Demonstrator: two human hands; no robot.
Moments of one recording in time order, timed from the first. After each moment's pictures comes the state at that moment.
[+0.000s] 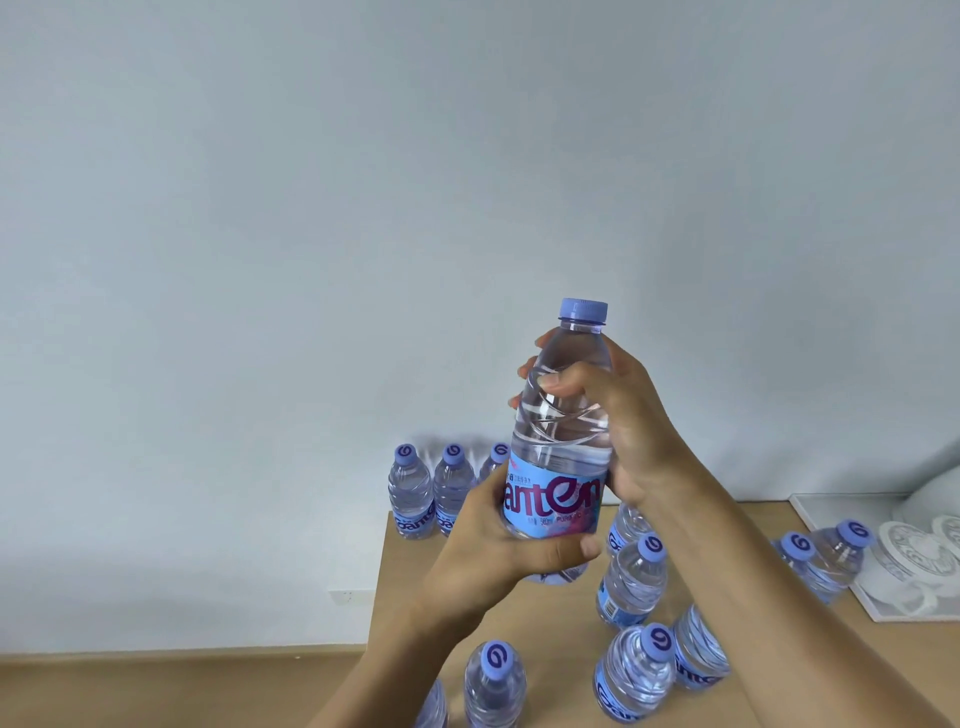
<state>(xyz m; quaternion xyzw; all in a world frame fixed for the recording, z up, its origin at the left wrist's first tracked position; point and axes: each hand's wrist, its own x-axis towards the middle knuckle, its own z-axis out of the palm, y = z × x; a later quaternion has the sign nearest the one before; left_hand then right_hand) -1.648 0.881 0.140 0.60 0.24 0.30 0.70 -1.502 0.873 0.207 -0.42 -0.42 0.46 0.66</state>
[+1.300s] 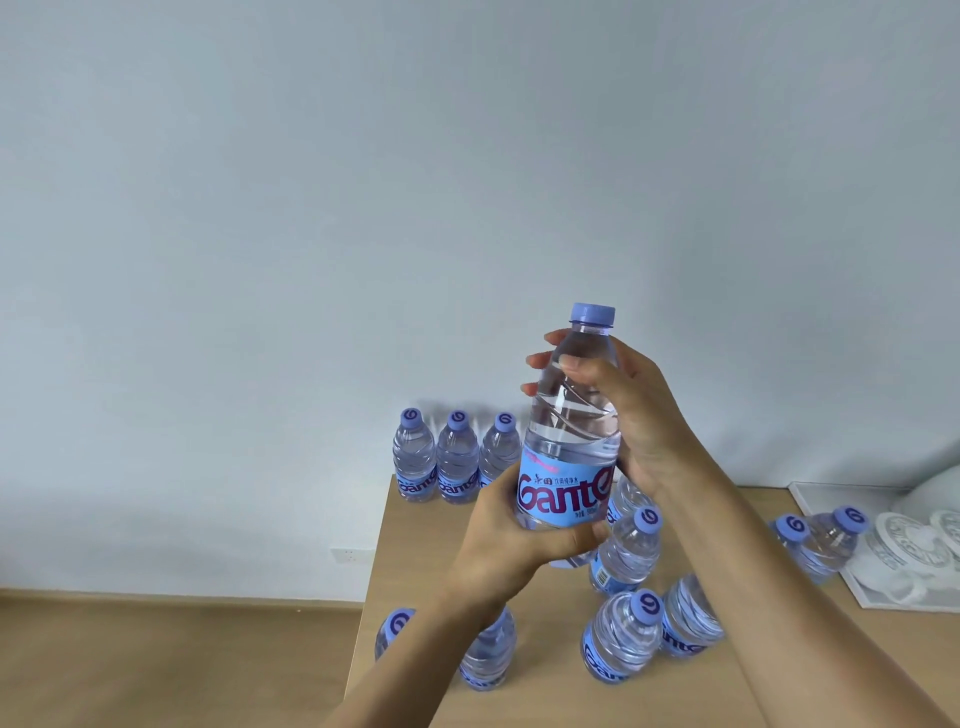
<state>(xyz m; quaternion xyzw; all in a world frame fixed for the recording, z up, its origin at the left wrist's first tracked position) -1.639 0.857 0.105 0.57 0.28 0.33 0.70 -1.492 0.862 0.182 -0.46 -0.42 0.45 0.64</state>
